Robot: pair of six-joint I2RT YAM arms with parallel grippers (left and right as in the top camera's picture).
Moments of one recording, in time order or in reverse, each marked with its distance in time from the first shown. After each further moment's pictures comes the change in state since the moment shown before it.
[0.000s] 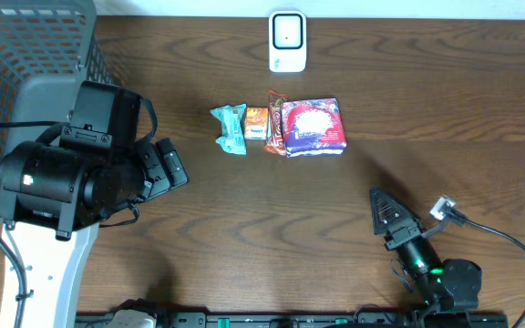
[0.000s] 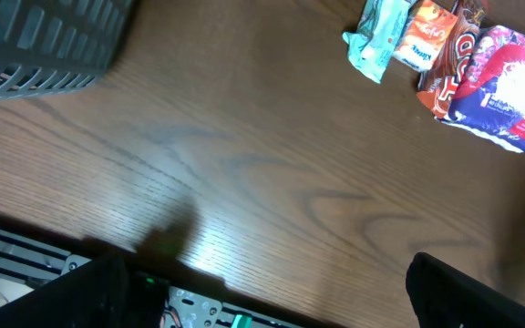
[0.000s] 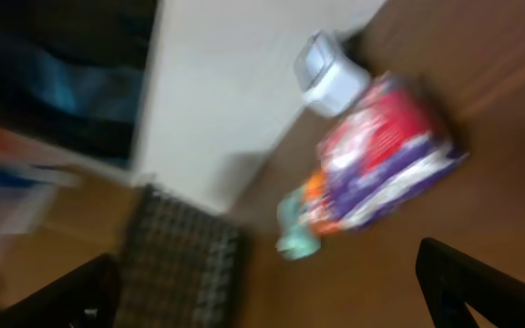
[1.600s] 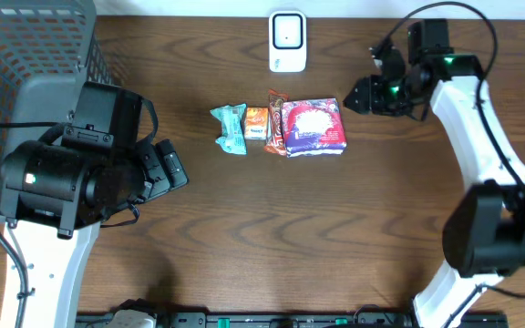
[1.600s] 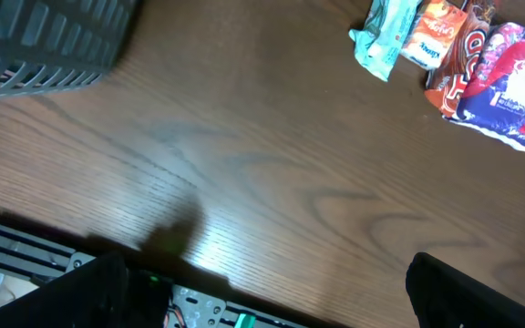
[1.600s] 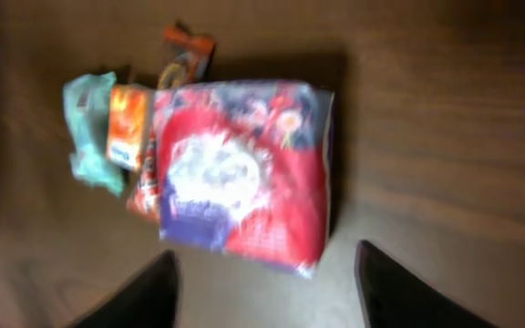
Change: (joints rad) left arm 0.000 0.000 -0.011 -0.002 -0.008 0.000; right arm 0.000 1.923 1.636 -0.933 -0.032 -1.077
